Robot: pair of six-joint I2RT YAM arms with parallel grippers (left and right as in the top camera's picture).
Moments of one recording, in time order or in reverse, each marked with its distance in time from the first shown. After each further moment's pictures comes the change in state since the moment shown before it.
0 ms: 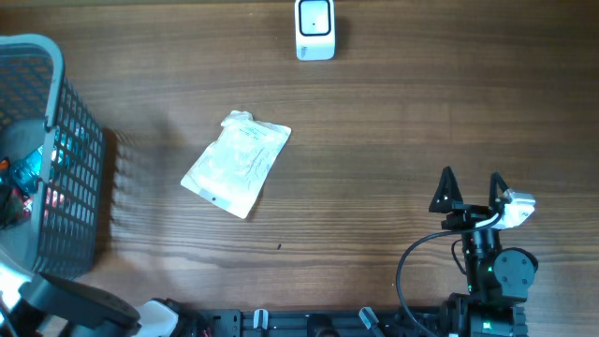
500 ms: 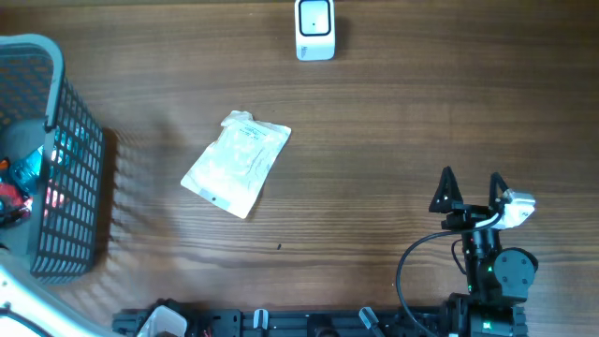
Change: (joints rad) left arm -0.018 -0.333 0.037 0.201 0.540 -0.153; right arm 0.000 0.000 0.000 0.000 0.000 0.000
